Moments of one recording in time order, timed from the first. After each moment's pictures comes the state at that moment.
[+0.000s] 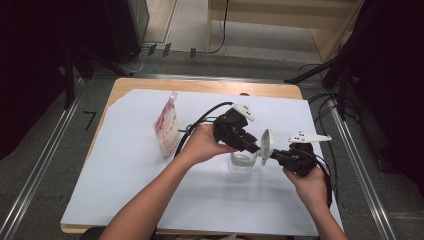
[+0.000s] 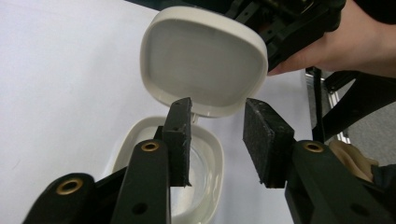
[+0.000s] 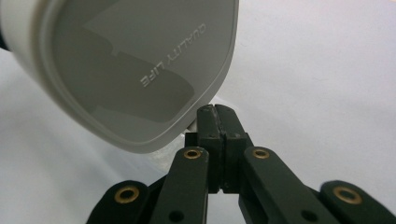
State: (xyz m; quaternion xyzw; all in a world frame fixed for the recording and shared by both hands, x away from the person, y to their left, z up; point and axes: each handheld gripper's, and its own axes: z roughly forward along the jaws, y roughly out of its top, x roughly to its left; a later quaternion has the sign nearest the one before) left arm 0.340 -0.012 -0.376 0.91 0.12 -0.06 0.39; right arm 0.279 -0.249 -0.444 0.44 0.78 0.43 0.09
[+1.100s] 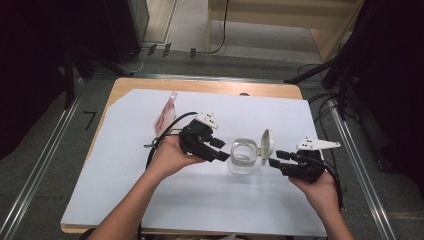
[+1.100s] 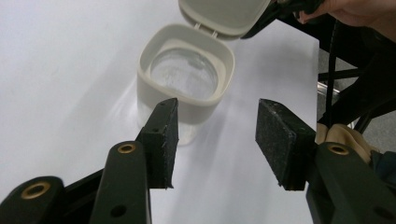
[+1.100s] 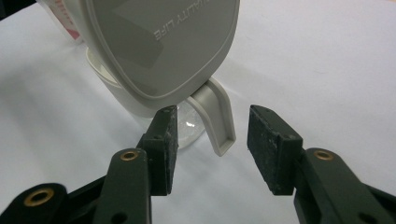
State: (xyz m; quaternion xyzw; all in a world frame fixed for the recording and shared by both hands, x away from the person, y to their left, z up) left arm 0.313 0.067 -0.388 0.90 0.20 -0.05 0.39; right arm 0.266 -0.267 -0.448 0.41 0.80 0.44 0.09
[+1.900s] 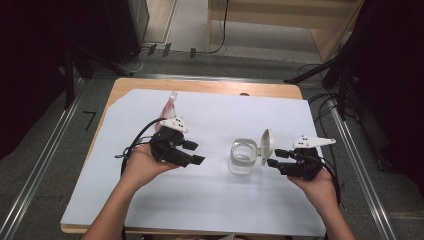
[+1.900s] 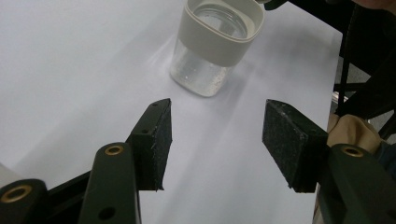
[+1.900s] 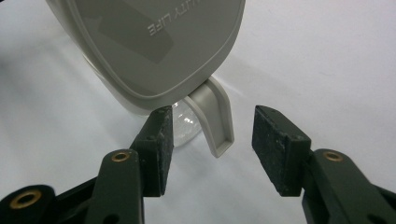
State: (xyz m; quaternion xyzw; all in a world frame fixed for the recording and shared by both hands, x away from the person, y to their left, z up) left arm 0.292 0.130 -0.390 0.88 0.26 -0.02 0.39; right arm 0.275 -0.264 -0.450 0.39 0.81 0.43 0.09
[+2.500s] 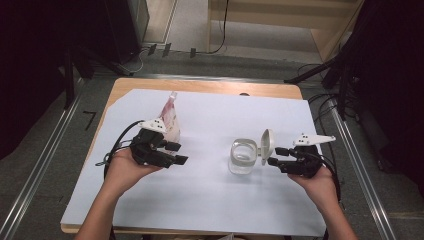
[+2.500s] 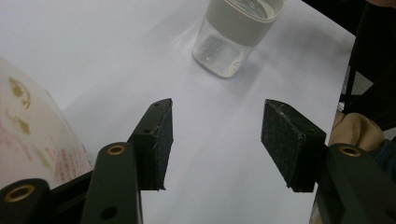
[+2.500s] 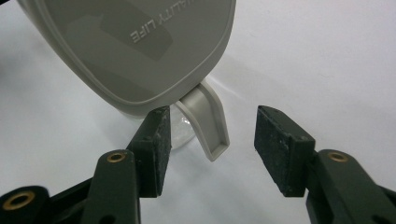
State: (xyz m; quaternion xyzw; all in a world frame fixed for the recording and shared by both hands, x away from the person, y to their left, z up) left arm 0.280 0.172 -0.389 0.87 0.30 -0.01 0.39; right arm 0.283 -0.267 -0.451 0.39 0.81 0.43 0.08
